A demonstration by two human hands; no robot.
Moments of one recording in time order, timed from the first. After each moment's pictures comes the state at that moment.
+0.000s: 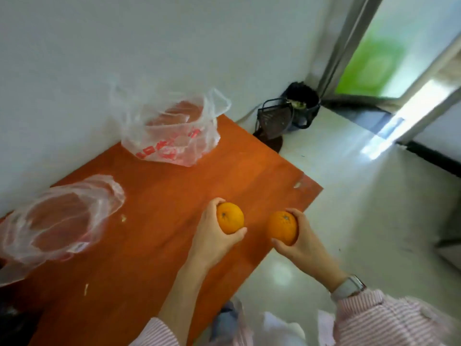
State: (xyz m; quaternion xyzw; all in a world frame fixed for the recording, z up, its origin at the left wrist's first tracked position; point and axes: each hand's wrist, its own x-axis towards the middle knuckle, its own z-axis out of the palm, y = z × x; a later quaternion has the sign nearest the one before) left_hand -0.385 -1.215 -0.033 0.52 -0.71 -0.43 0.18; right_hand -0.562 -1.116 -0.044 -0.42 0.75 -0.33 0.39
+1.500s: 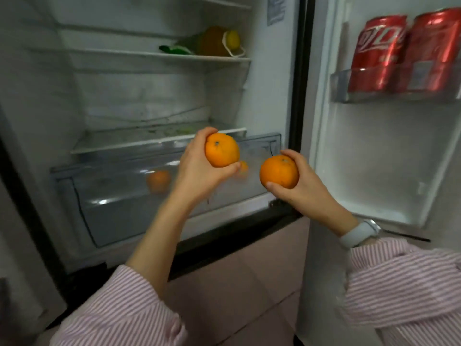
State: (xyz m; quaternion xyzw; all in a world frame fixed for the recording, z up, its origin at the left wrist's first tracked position) left_hand -1.522 -0.559 0.304 -0.23 -0.80 -0.48 0.27; right_hand -1.467 -0.364 0.277 -0.08 0.86 -0.45 -0.25
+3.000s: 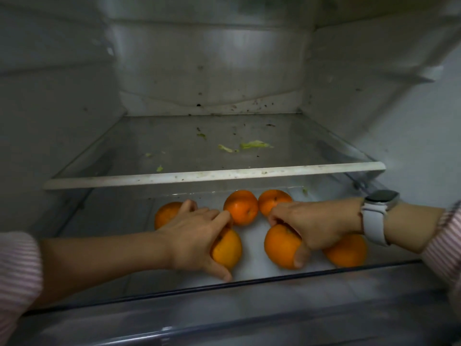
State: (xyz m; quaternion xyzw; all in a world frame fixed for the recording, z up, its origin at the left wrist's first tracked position) left_hand -1.747 -0.655 0.277 -0.22 -0.97 0.06 -0.05; right_hand -1.807 -0.444 0.309 -0.37 0.90 0.06 0.23
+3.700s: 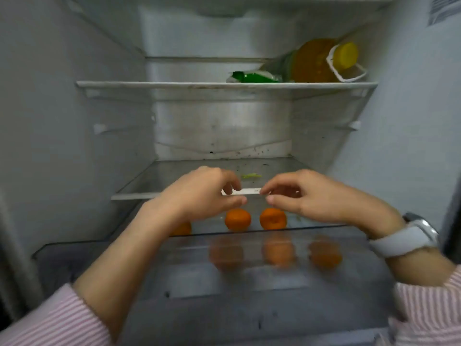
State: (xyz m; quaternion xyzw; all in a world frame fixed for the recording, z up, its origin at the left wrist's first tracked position) left_hand -1.670 -0.624 0.380 -0.15 -0.97 -0.08 0.17; right_hand -1.707 -0.424 0.375 -0.39 0.88 -0.24 -0.09
